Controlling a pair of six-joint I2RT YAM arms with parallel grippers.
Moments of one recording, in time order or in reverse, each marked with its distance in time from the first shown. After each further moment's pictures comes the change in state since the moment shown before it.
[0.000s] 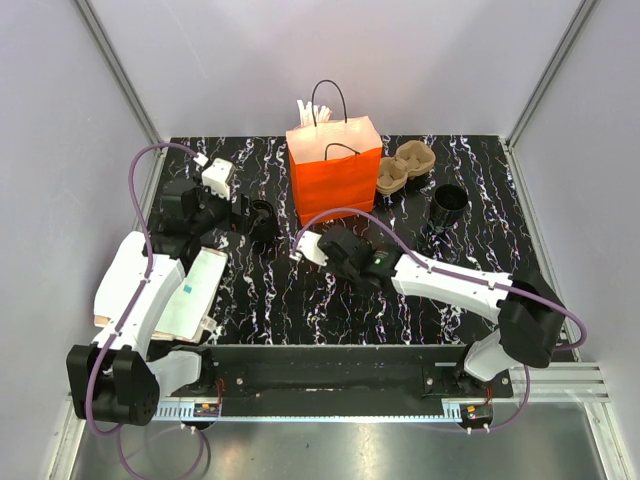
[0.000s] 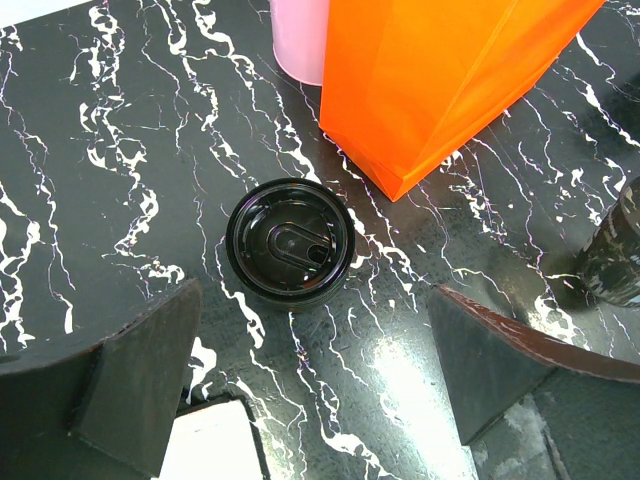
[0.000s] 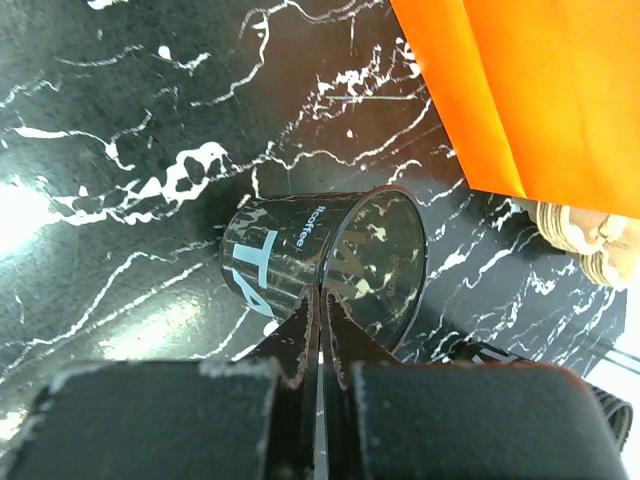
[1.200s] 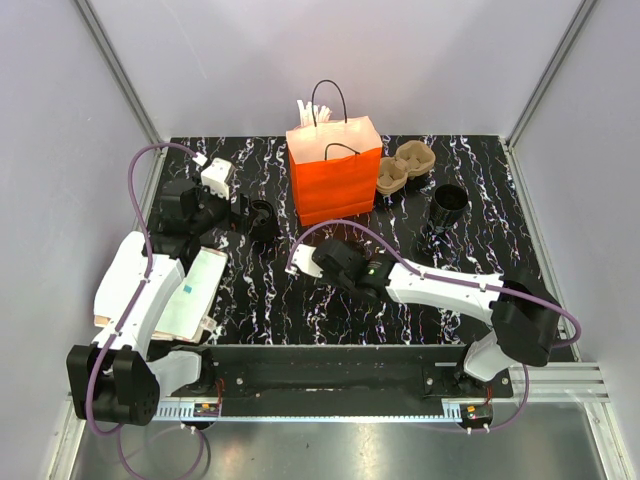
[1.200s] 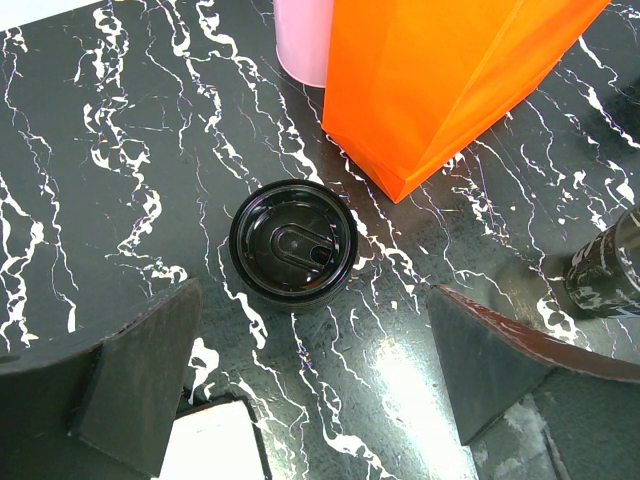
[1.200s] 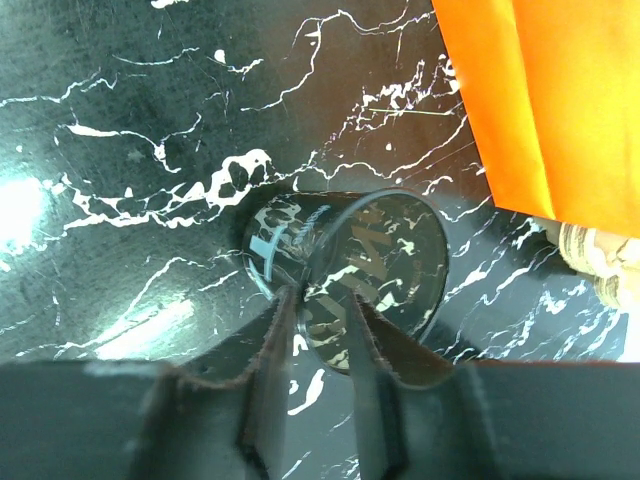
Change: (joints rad) left arm 0.005 0.000 0.000 0.004 0.000 0.000; right arm 0.058 0.021 -0.049 0.053 0.010 -0.001
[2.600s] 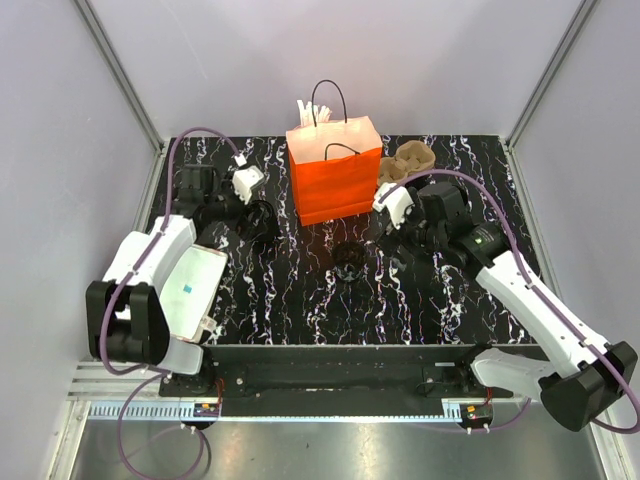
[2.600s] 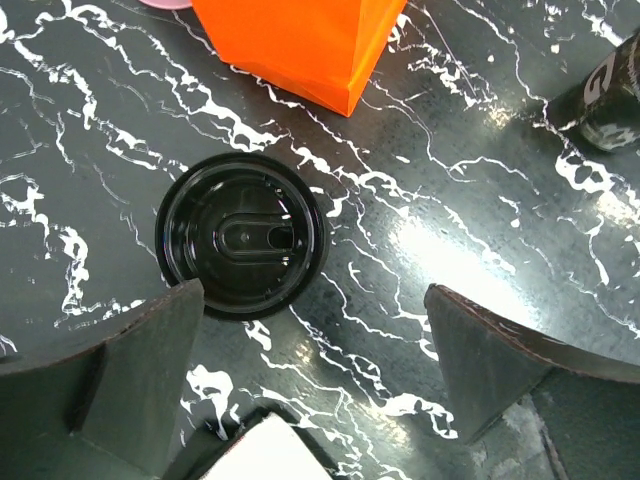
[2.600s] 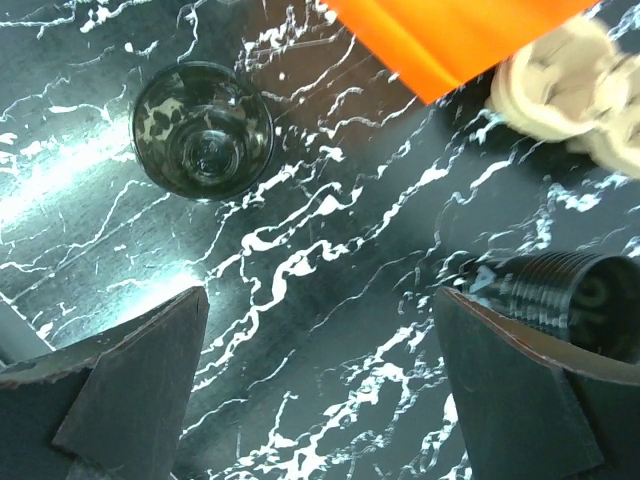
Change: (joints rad) left arm 0.002 0.301 0.195 -0.255 0.229 0.433; right arm -0.516 -0.423 0.080 -0.323 -0.484 0.027
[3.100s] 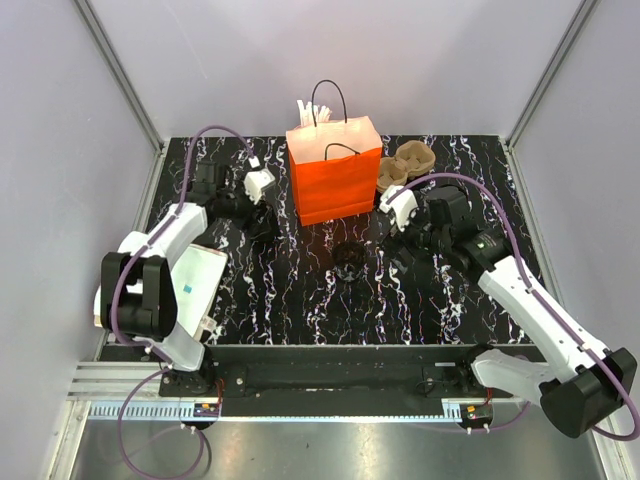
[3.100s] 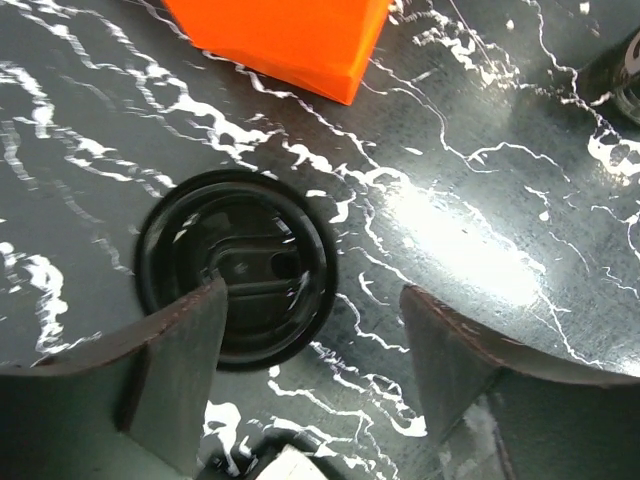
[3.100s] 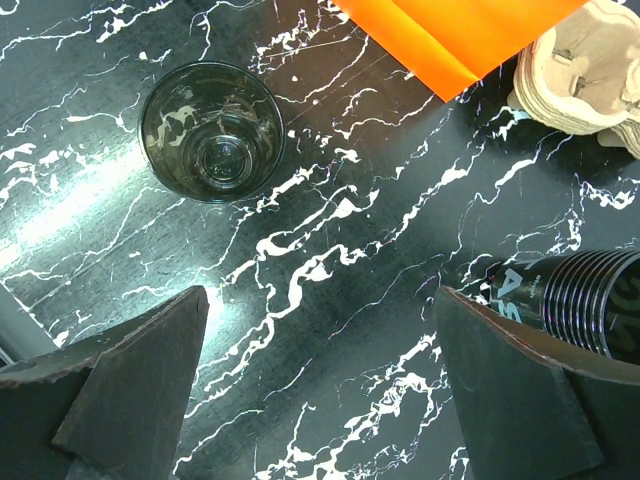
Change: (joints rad) left arm -0.026 0.162 0.077 -0.020 0.002 0.076; right arm -0.055 -0.031 -0.089 0.064 -0.085 0.030
